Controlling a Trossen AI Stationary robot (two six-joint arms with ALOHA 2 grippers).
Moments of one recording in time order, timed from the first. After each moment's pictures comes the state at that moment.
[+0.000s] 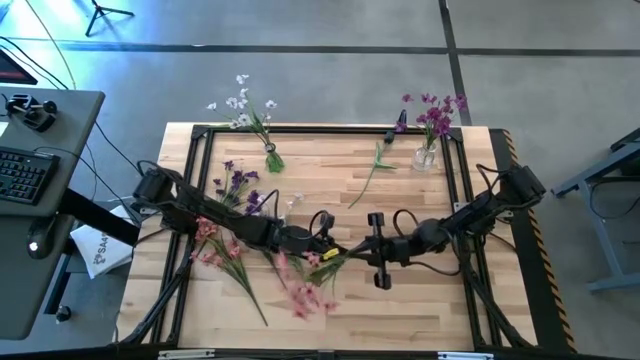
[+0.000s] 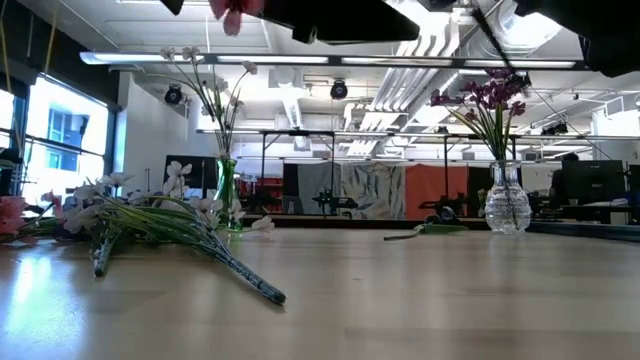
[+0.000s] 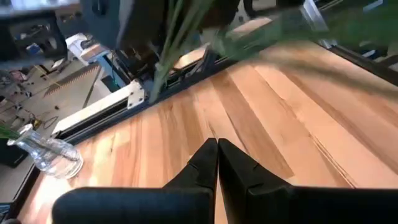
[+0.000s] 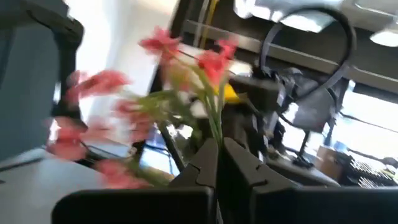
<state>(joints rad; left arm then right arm) -0.30 1.79 1.09 0.35 -0.26 0.37 0.42 1.61 0.53 1.42 0.18 -0.40</state>
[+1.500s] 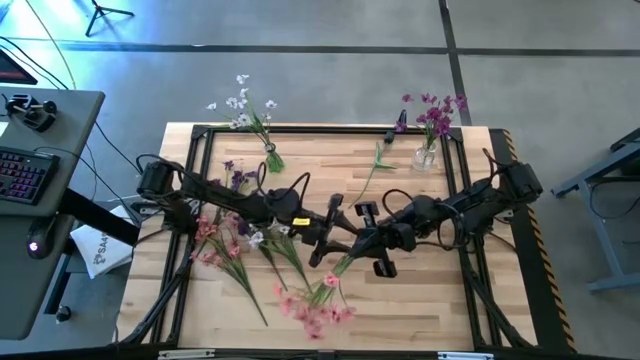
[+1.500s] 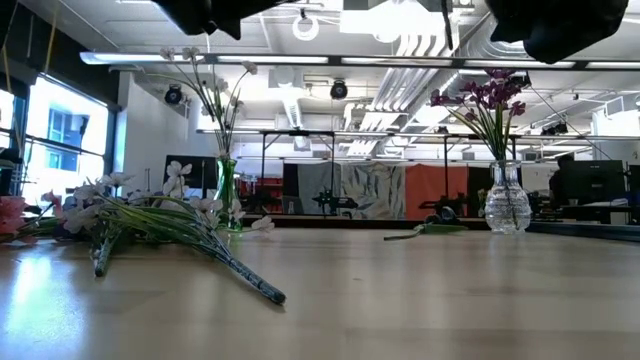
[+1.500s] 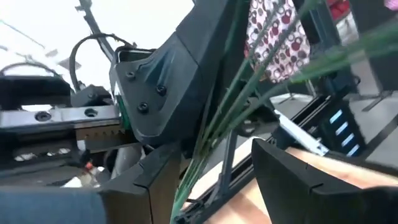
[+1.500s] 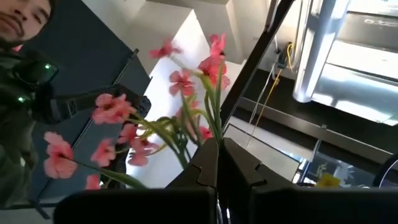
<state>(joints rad) -0.12 1.79 1.07 0.84 0.28 0.54 0.22 1.61 0.69 1.47 -0.42 -0.37</state>
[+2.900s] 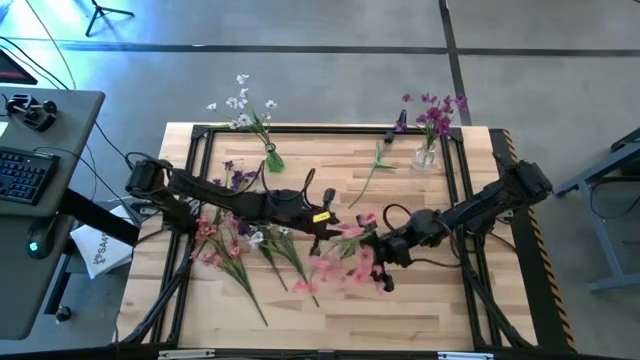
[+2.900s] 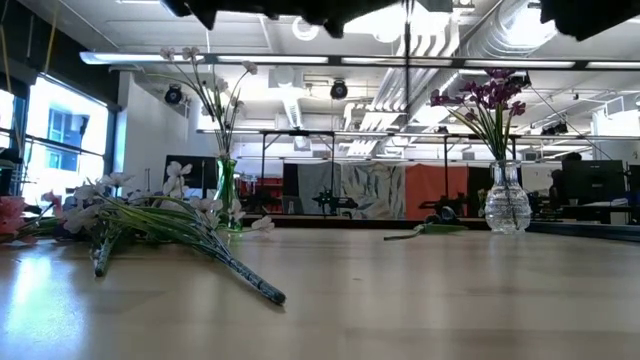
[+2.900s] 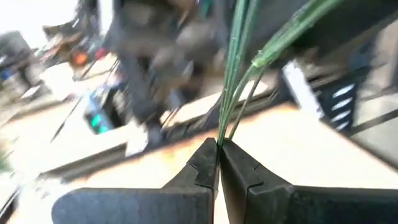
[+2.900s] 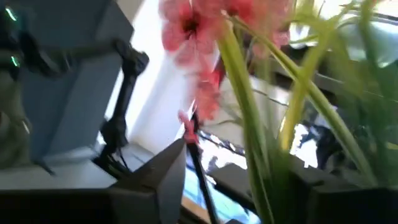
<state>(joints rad) -0.13 1.70 1.06 0.47 0.02 0.28 0.36 1.53 0.69 1.18 -0.13 -0.45</state>
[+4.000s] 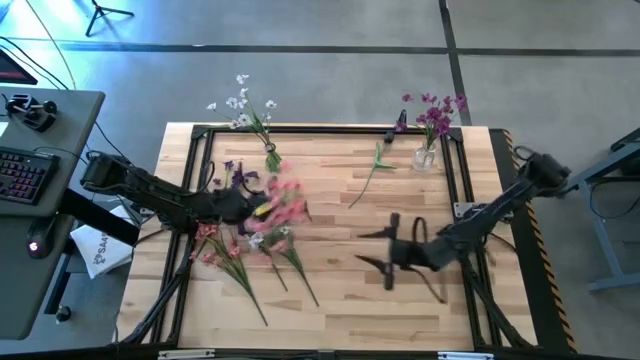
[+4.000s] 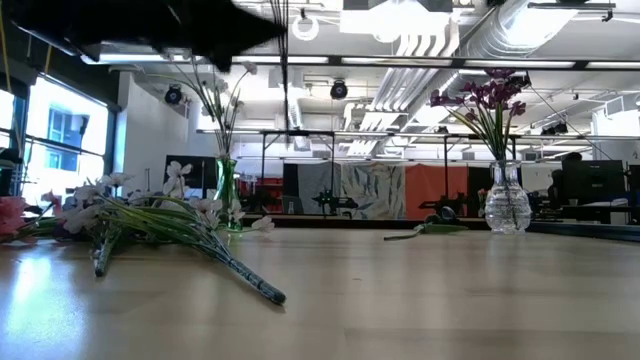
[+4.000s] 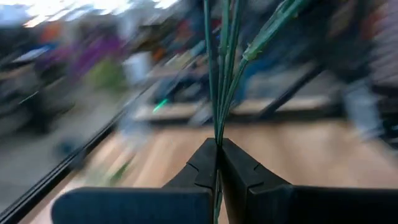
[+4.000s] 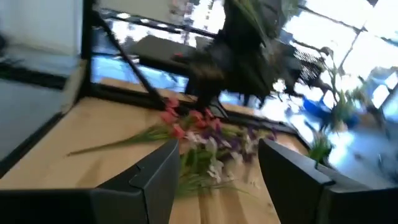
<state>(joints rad) -0.16 1.28 0.48 0.82 -0.21 0.11 0.59 1.34 0.65 0.59 0.72 -0.19</state>
